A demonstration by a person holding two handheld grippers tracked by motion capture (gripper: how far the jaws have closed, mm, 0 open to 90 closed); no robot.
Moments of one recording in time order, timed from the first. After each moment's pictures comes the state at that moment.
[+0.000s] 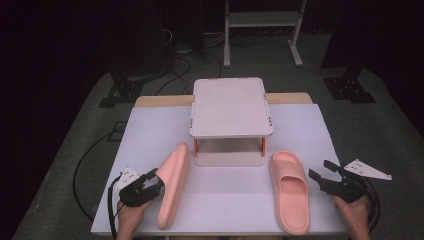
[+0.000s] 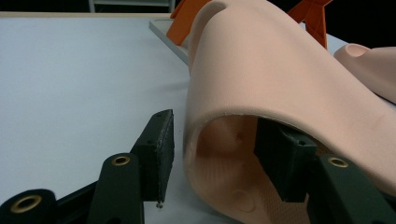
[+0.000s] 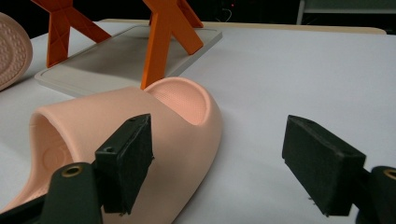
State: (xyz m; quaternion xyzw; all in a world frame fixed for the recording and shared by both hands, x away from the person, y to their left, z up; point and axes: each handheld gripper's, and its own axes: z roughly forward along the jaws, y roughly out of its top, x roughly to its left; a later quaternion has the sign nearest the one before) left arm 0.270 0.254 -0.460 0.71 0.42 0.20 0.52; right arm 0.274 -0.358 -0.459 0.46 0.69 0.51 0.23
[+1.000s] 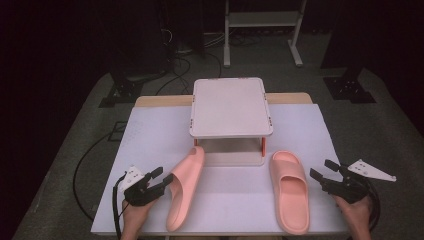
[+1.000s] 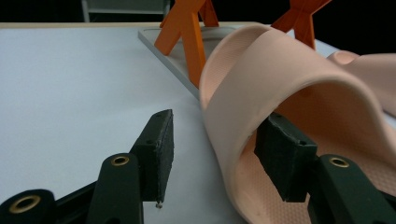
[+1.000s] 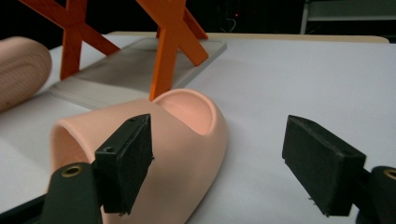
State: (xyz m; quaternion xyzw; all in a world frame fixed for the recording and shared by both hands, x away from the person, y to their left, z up) left arm 0.272 0.238 -0.459 0.71 0.41 0.21 0.53; right arm 0.270 -0.360 -0.454 0.46 0.68 0.53 0.22
